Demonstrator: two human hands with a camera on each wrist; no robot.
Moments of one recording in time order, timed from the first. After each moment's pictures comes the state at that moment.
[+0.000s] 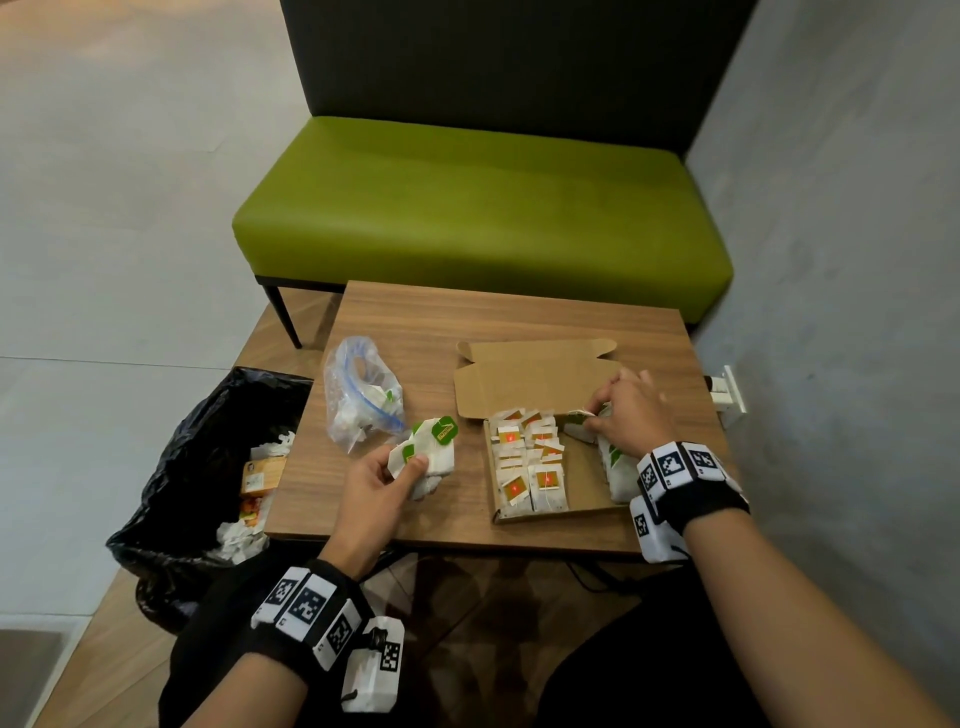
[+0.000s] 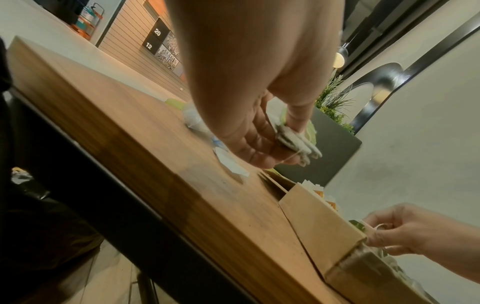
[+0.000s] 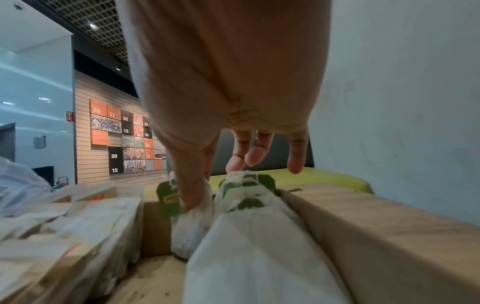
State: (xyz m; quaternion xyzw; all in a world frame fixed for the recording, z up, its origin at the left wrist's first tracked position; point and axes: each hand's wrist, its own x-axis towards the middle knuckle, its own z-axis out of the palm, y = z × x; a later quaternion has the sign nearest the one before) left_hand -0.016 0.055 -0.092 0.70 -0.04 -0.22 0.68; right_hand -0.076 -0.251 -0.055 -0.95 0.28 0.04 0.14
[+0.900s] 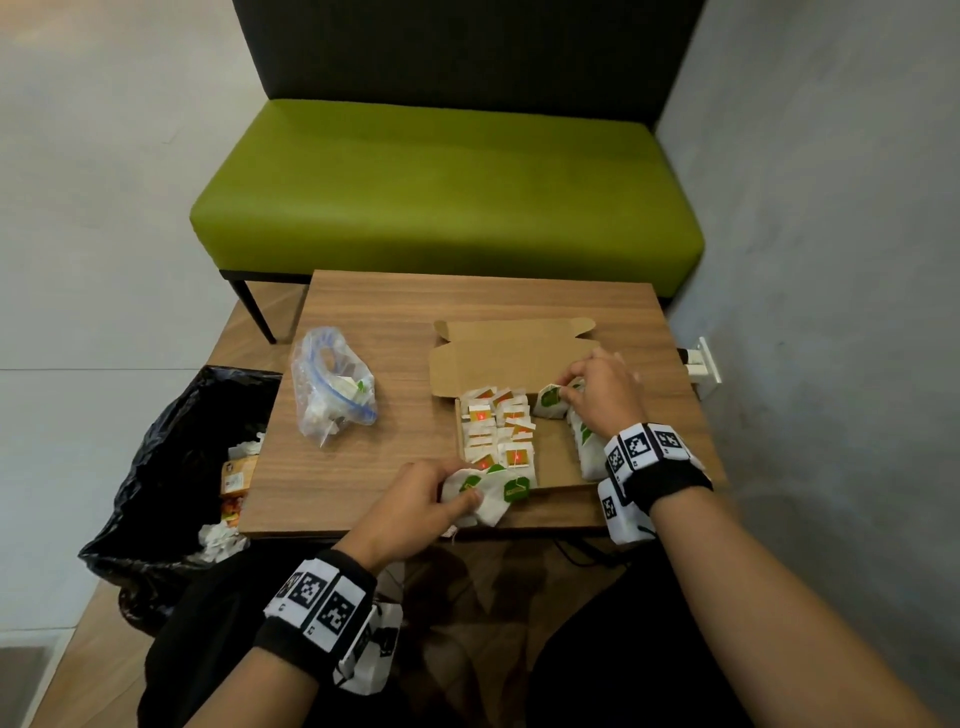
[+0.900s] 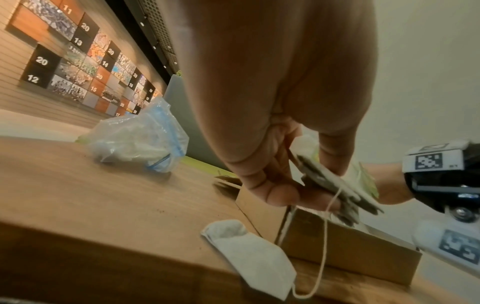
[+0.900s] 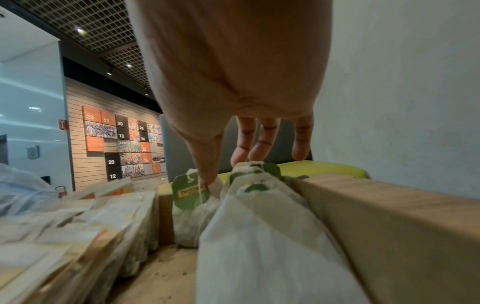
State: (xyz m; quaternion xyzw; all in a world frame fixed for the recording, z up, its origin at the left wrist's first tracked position) left_hand -0.037 0.021 -0.073 0.76 -0.32 -0.35 0.44; right_hand -0.078 -0.246 -0.059 -0.94 0.30 0.00 0.16
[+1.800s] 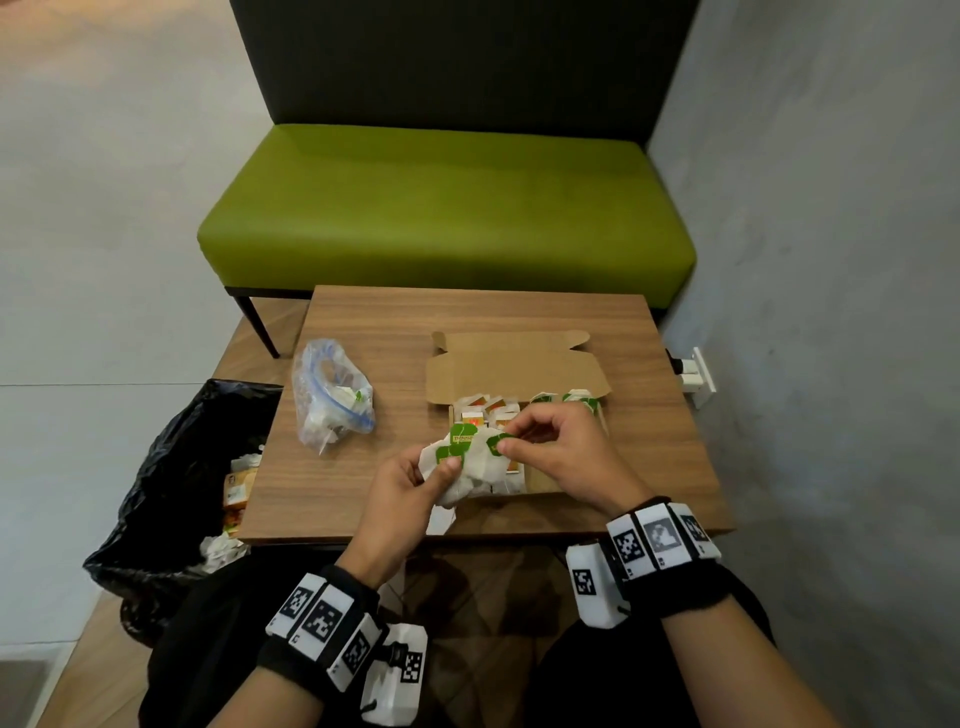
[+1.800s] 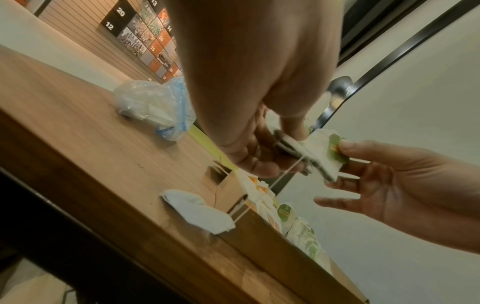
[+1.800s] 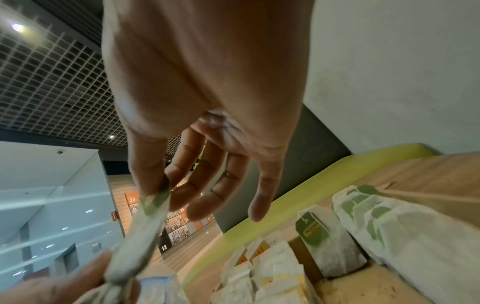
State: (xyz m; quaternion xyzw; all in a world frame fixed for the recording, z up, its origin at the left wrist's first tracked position) left_hand -0.056 0.015 -0.063 0.64 -0.13 -0.28 0.70; right_hand -0.127 -0.178 -0.019 -0.83 0.13 -0.06 0.54
